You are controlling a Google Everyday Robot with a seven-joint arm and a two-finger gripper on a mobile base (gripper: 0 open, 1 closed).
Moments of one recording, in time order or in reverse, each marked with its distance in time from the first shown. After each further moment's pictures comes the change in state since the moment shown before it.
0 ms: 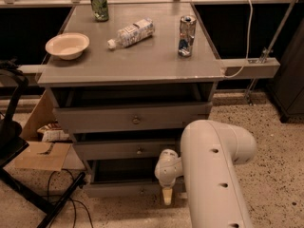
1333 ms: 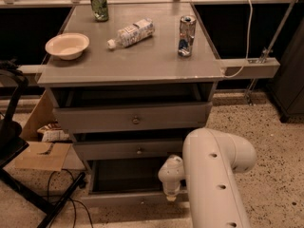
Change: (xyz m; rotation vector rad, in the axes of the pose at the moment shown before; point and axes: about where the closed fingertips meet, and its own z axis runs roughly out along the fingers) arm 0.021 0.050 0.043 -0.171 0.009 0.055
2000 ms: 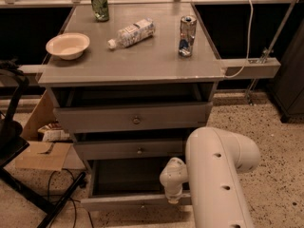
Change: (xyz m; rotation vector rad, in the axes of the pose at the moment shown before) arm 0.013 0.021 -0.005 -0.024 0.024 0.024
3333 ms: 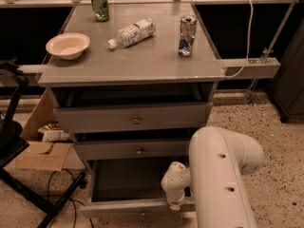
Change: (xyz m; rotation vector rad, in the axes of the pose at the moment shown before) arm 0.013 0.031 0.000 -0.035 0.021 0.044
